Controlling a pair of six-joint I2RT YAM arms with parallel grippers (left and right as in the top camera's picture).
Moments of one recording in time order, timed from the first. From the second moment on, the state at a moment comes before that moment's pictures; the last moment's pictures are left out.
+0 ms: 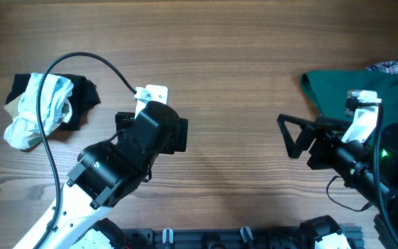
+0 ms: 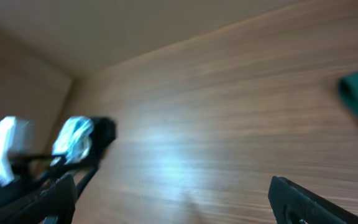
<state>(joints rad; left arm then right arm) -0.71 1.09 1.13 -0.94 -0.37 -0.46 0.27 0.79 1.30 -1.04 -0.17 0.50</state>
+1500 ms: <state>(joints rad) -0.71 1.09 1.13 -0.94 -0.37 -0.46 0.07 0.02 0.16 -0.58 0.04 0.41</state>
